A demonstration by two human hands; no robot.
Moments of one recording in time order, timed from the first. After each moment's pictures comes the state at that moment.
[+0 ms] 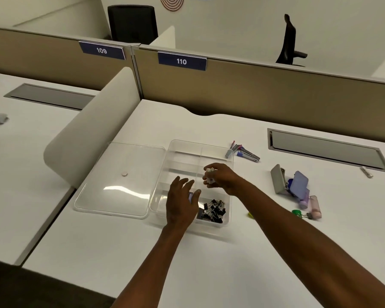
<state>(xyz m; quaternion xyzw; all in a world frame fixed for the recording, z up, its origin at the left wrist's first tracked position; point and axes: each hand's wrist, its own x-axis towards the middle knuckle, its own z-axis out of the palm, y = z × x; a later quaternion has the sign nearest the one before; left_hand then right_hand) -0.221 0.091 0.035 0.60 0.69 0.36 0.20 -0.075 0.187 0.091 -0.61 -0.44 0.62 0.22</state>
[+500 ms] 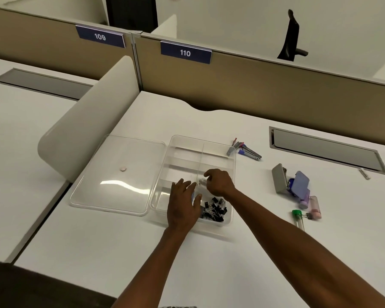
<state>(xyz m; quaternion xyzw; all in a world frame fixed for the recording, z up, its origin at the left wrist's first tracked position) -0.225 0.090 0.002 0.64 0.66 0.34 0.19 -0.092 0.184 0.046 -0.66 -0.69 0.30 0.05</state>
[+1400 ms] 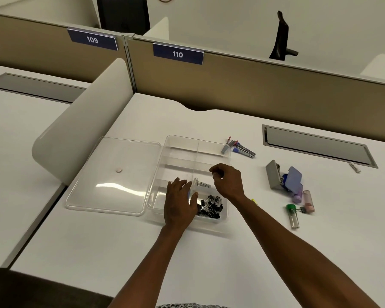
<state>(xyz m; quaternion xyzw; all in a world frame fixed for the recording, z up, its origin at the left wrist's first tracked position) -0.226 0.090 0.002 0.64 0.67 0.34 0.19 -0.062 0.157 0.054 -0.66 -0.63 0.27 0.31</state>
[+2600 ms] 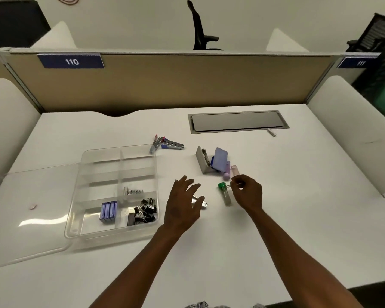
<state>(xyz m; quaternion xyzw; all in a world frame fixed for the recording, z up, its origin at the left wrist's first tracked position) -0.041 0.071 0.036 0.80 0.47 0.31 0.22 0.186 0.047 0.028 -0.81 -0.41 0.18 0.38</state>
